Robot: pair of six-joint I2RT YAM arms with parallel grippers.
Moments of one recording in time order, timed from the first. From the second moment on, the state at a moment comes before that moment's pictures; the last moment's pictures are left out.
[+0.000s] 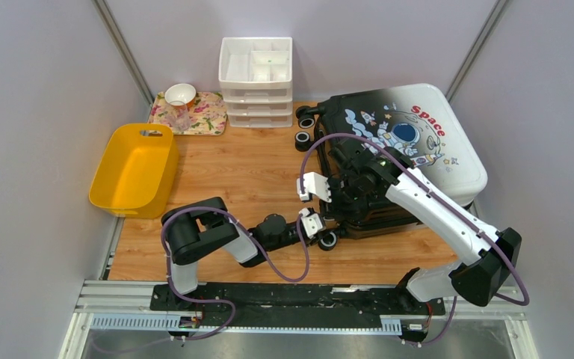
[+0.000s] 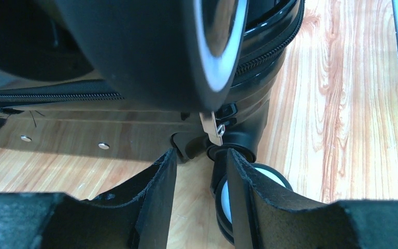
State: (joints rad) left arm -1.10 1.86 0.50 1.32 0.12 0.19; right arm 0.75 1.38 1.42 -1.24 -0.30 -0.86
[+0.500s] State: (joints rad) left arm -1.12 1.89 0.56 1.32 0.07 0.18; right arm 0.75 1.37 1.40 -1.22 -0.30 -0.85
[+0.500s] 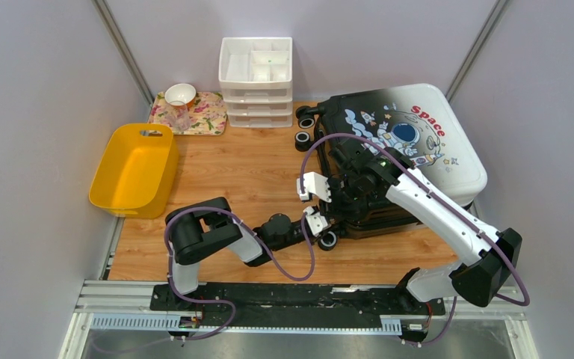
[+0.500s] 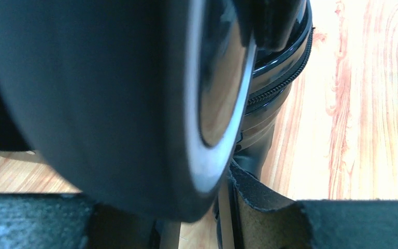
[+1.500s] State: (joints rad) left arm -1.04 1.84 0.50 1.32 0.12 -0.02; right arm 0.74 1.34 1.36 -1.19 -0.31 -0.85
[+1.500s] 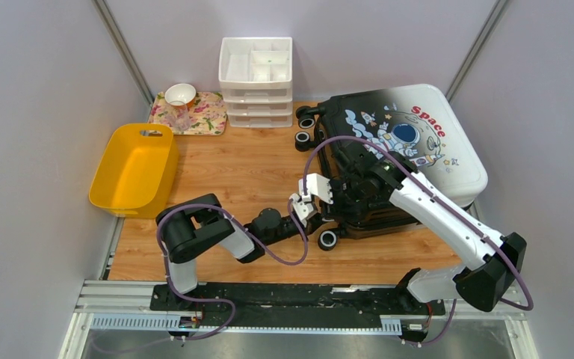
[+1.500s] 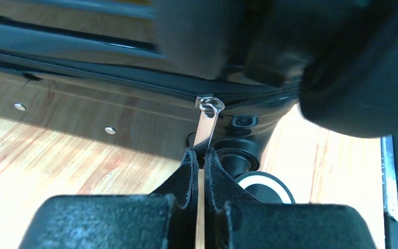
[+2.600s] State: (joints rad) left arm -0.66 2.02 0.84 1.21 0.21 -0.25; right arm 0.74 1.24 1.28 -1.16 -0.34 -0.91
